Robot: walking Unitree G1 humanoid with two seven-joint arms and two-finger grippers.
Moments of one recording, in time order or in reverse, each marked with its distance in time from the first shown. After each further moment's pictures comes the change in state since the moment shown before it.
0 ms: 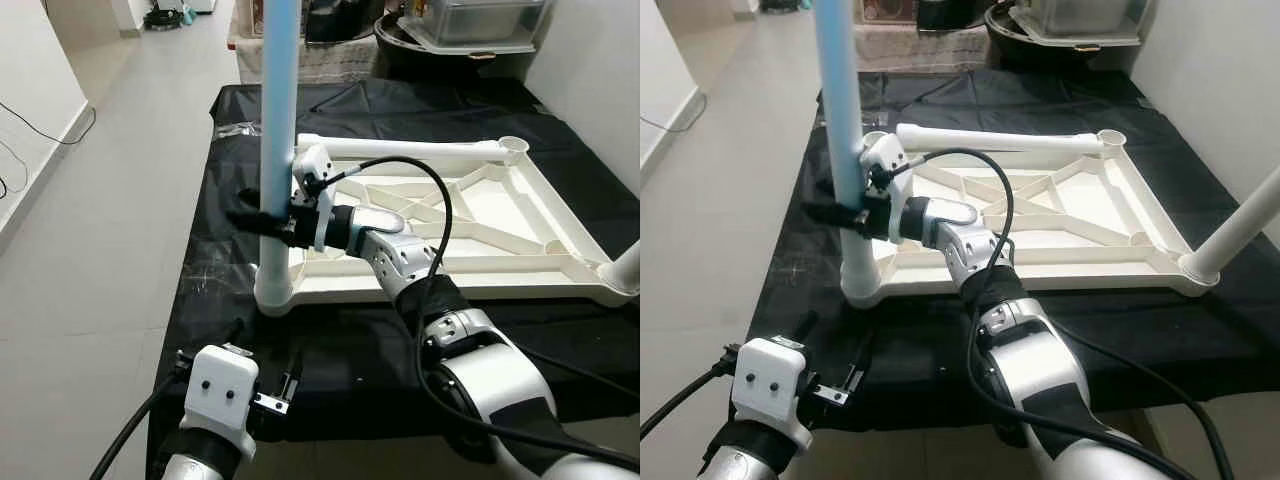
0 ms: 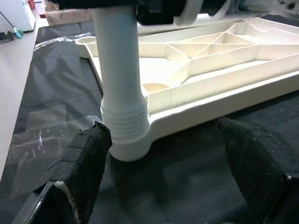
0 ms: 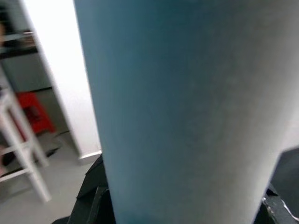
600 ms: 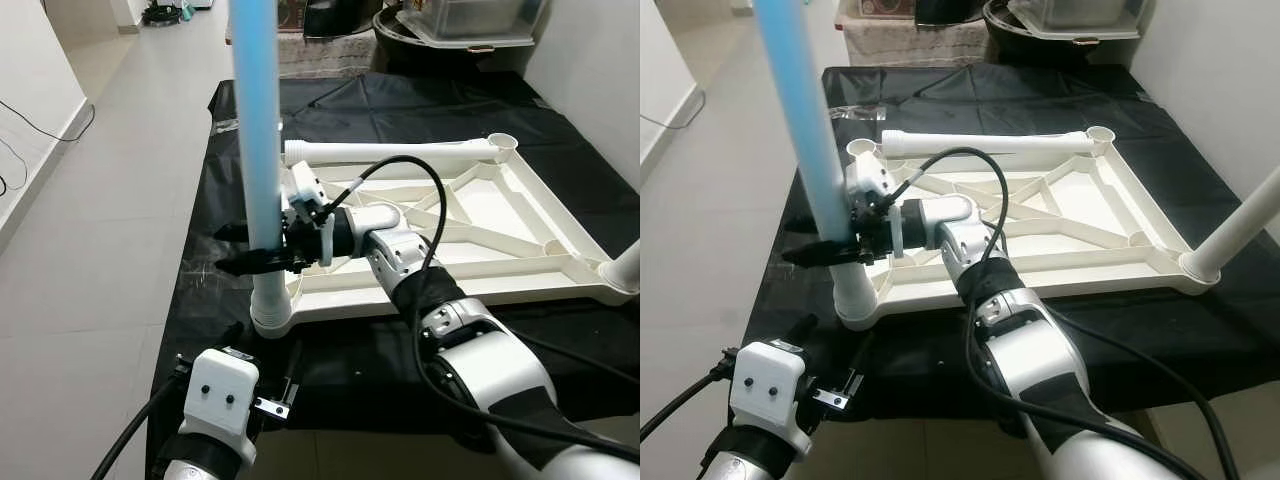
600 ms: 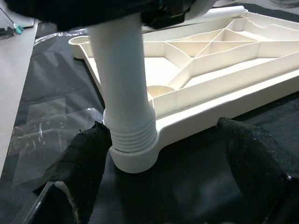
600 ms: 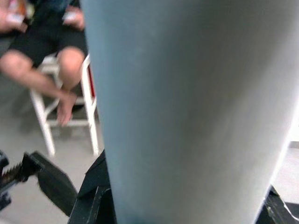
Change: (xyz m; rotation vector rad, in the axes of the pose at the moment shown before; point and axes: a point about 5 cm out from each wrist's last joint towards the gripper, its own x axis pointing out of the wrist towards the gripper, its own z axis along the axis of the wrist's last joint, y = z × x) left arm -0.002 -0.002 -0.001 -0.003 0.013 0.001; right arm 0.005 0.015 0.004 -0.163 0.126 0.344
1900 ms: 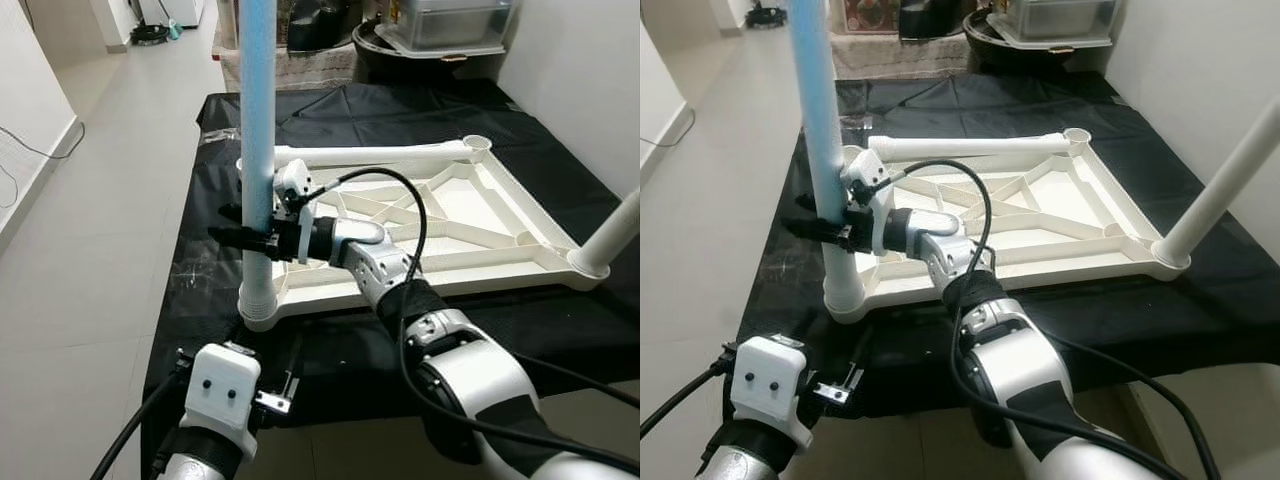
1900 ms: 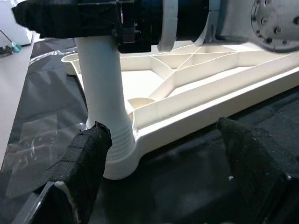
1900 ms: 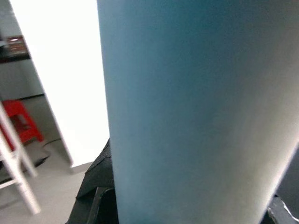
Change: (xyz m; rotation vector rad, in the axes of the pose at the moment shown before) left arm 0.004 0.001 0.004 0.016 -0.024 0.004; right arm 0.003 -0.016 -0.020 0.134 -0.139 -0.521
